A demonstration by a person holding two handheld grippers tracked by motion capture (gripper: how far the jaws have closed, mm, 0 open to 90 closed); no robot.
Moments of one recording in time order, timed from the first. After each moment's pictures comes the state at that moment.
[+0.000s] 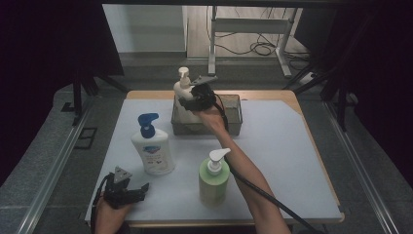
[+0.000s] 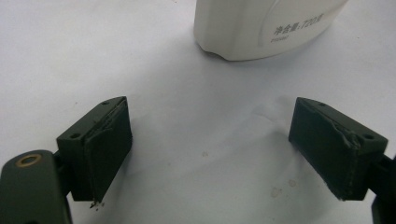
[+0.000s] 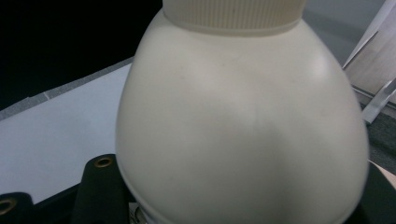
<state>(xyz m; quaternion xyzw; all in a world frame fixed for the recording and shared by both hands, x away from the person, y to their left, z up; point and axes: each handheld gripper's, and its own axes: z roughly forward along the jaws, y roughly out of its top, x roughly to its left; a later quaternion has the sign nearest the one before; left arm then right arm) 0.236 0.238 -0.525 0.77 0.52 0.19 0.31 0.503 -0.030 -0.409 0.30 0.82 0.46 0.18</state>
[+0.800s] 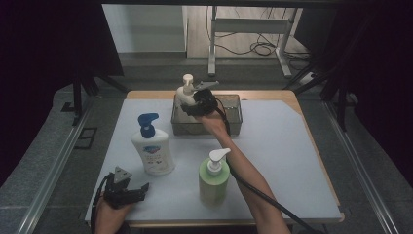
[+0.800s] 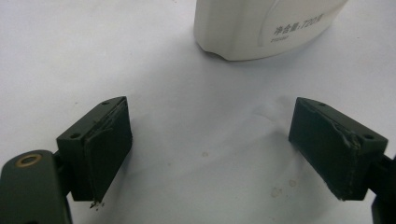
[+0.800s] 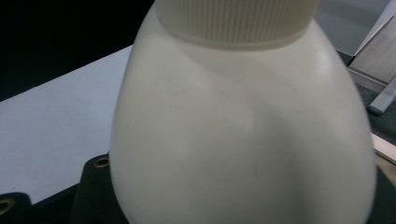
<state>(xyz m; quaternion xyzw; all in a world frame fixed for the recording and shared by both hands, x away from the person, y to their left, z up) 0.236 0.238 -0.525 0.77 0.52 0.19 0.31 0.500 -0.036 -0.428 0.30 0.82 0.45 0.16</state>
